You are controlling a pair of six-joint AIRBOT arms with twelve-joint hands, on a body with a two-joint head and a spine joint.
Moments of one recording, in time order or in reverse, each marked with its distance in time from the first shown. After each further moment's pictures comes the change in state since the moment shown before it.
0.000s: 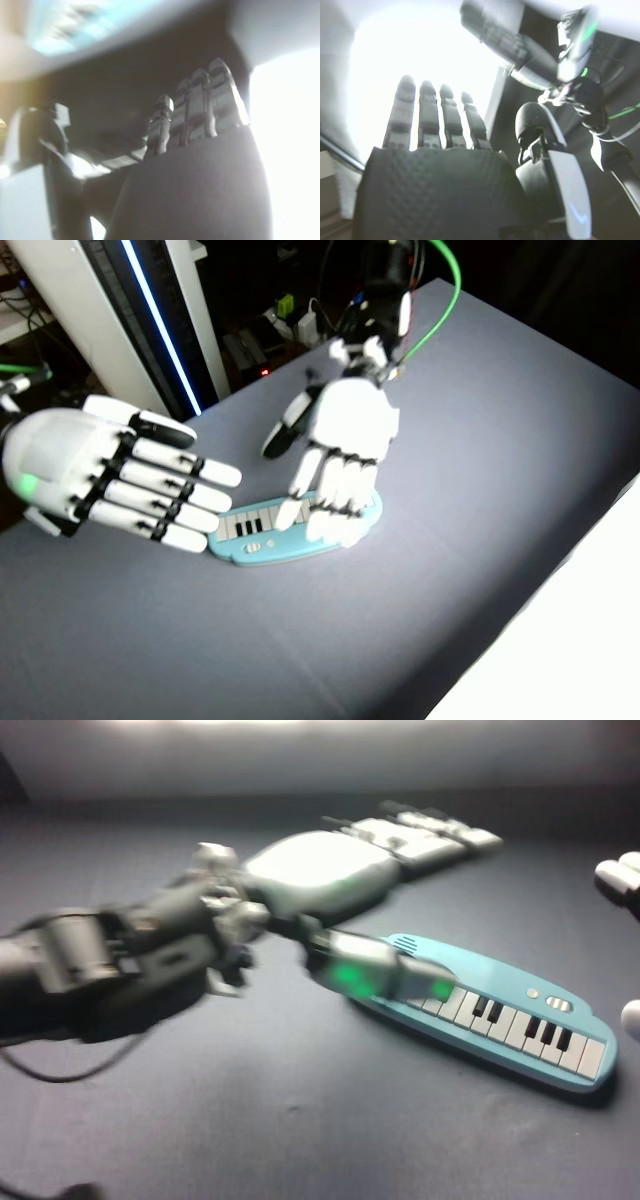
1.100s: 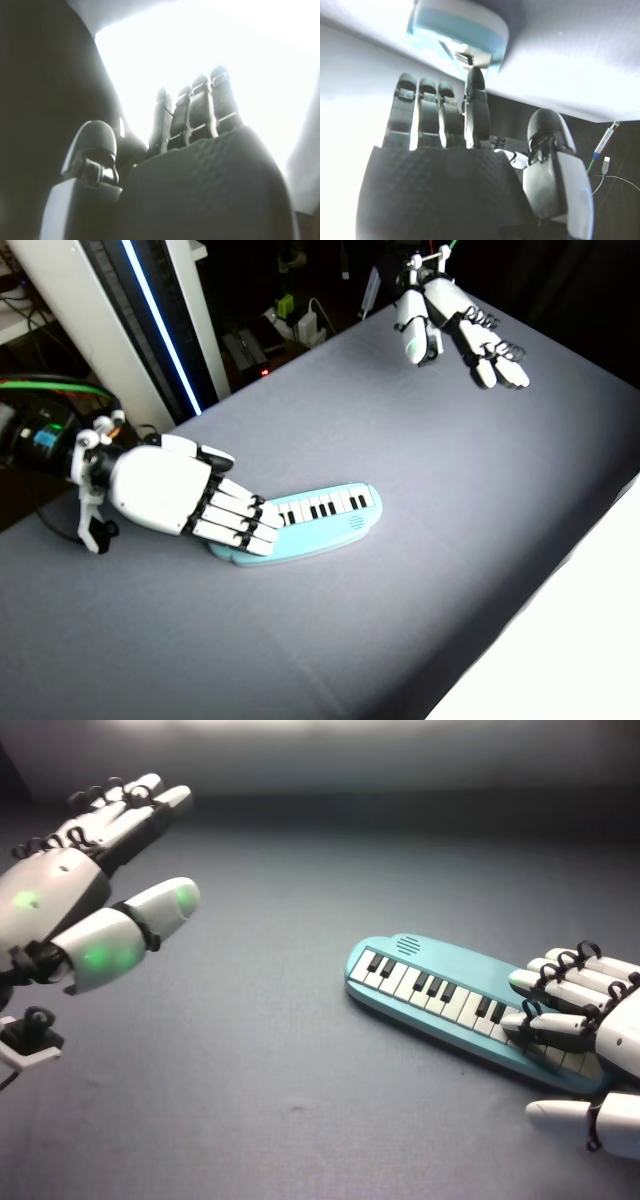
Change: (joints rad) left arm 0.436 0.255 -0.214 -0.597 -0.637 0.142; right arm 0.199 -0.147 0.109 -0.011 -0.531 -0.258
